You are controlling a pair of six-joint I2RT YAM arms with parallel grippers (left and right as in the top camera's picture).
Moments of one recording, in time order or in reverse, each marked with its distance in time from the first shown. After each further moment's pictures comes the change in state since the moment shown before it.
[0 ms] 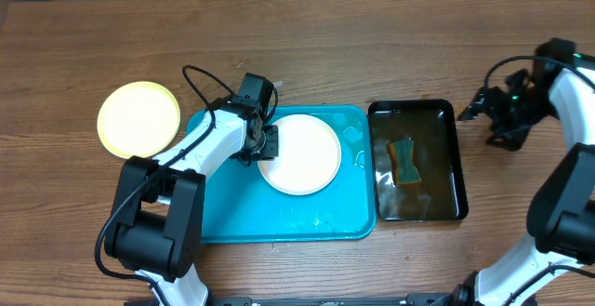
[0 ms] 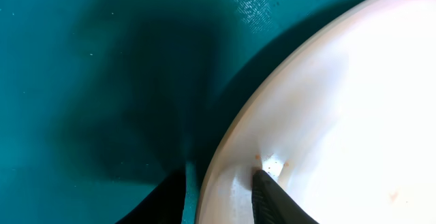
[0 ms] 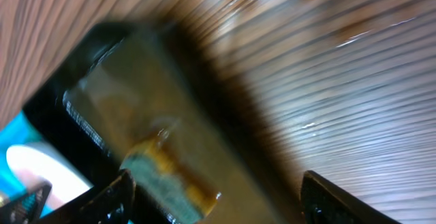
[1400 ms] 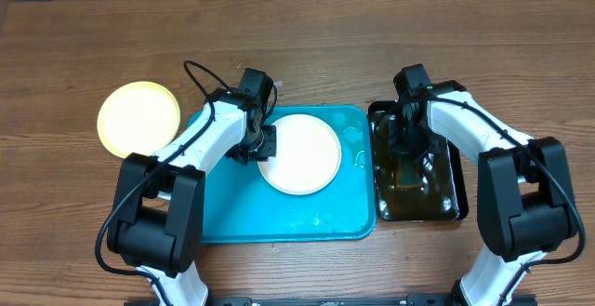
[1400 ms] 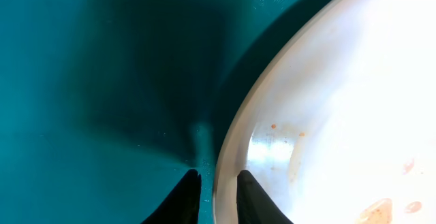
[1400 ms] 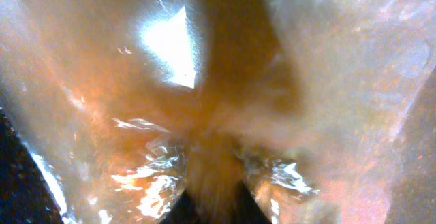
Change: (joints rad) left arm 0.006 0.019 0.079 -0.154 -0.008 0.024; right arm 0.509 0.000 -0.276 0.352 0.366 0.073
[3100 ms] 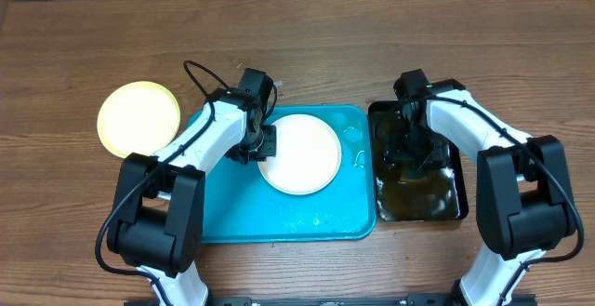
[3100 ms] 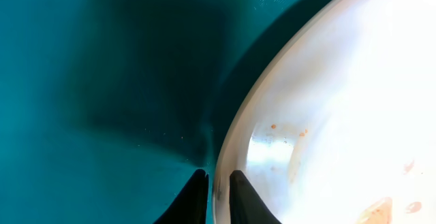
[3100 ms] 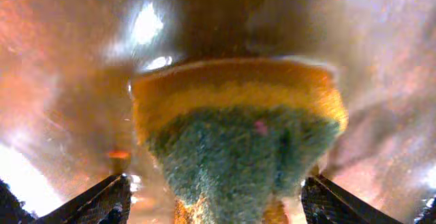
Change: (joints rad) left arm 0.000 0.000 0.000 0.000 0.000 0.000; right arm 0.000 0.009 0.012 -0.157 0.006 0.000
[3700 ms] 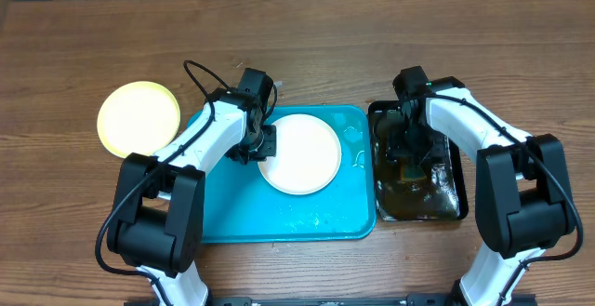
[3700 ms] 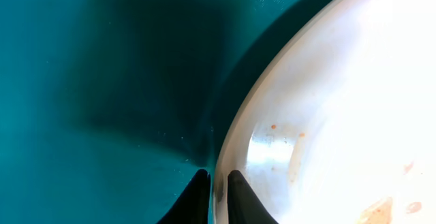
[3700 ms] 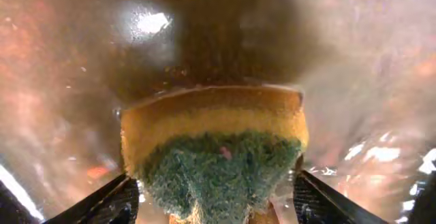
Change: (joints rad) left arm 0.000 0.000 0.000 0.000 0.000 0.000; right arm 0.000 0.008 0.021 0.019 0.039 -0.001
